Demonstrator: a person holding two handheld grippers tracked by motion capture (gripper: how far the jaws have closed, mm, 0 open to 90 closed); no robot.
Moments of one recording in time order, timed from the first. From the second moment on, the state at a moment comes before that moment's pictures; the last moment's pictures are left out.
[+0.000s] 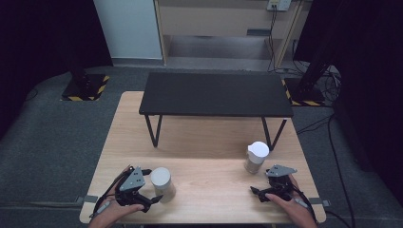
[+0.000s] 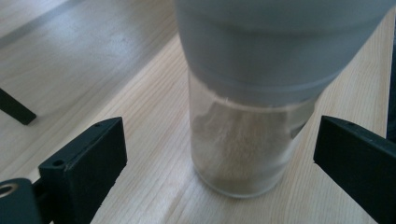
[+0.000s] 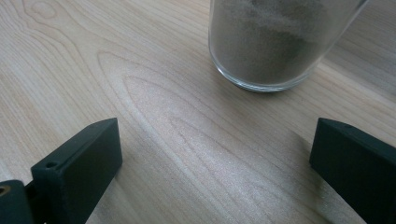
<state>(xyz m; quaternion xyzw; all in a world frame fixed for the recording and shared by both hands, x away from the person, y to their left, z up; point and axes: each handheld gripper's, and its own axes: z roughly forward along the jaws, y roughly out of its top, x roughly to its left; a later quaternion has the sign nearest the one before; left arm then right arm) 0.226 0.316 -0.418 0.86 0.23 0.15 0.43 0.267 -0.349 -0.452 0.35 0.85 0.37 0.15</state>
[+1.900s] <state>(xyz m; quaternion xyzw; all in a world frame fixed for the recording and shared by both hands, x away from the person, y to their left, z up) 0.239 0.298 -0.403 0.84 0.19 0.15 0.49 0.266 -0.348 -0.452 0.35 0.85 0.37 0.15</state>
